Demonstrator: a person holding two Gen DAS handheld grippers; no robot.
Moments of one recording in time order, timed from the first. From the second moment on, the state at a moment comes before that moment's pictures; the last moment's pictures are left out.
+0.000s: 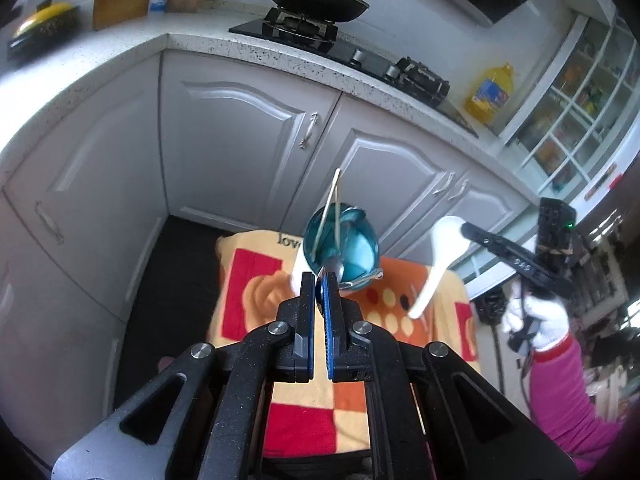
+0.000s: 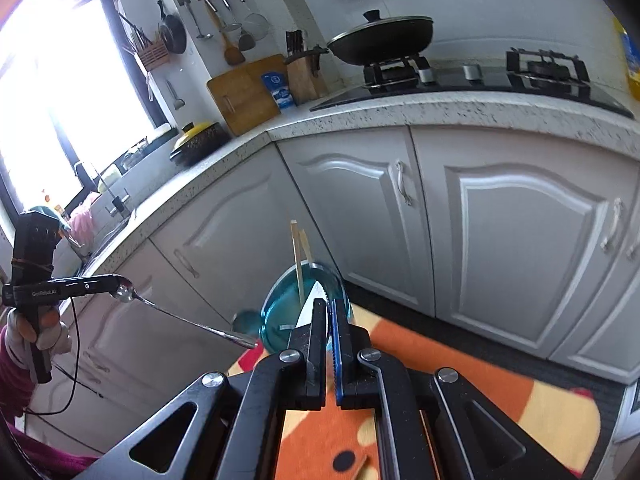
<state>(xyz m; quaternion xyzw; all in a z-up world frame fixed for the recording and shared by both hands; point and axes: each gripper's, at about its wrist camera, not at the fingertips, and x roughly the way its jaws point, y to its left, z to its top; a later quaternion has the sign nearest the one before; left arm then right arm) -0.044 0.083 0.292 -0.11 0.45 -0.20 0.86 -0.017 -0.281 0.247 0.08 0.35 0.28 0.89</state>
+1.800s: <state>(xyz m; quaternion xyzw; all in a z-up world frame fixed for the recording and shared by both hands) 0.043 -0.016 0.207 0.00 0.47 -0.14 0.87 0.034 -0.207 0.181 -0.01 0.39 0.23 0.89</state>
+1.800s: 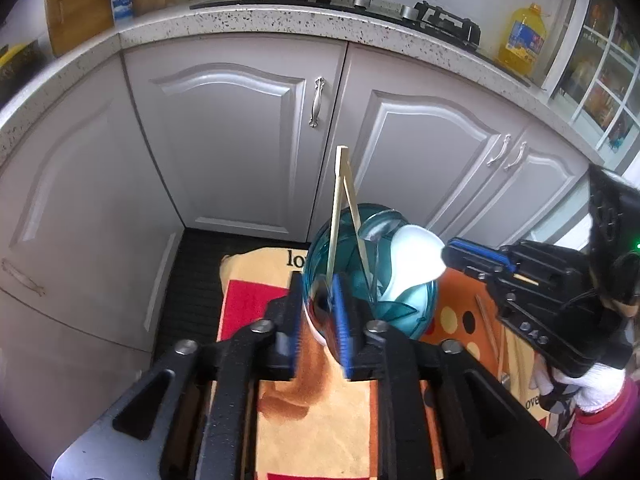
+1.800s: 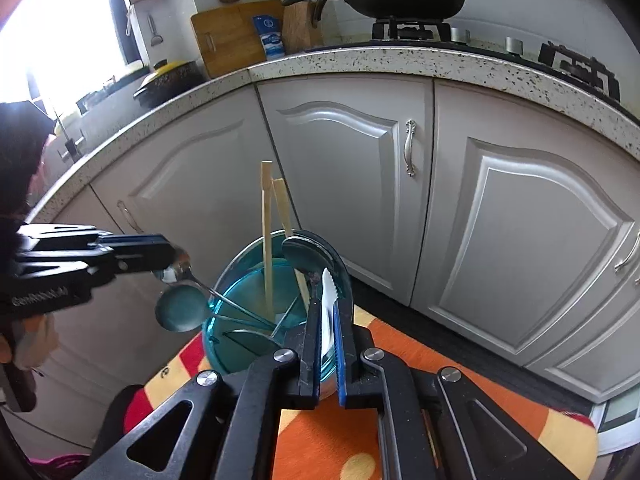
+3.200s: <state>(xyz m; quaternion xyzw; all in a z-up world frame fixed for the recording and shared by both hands) -0.093 -0.056 0.216 0.02 0.44 -0.21 0.87 -0.112 -0.304 0.197 -0.02 0.41 0.14 0.90</state>
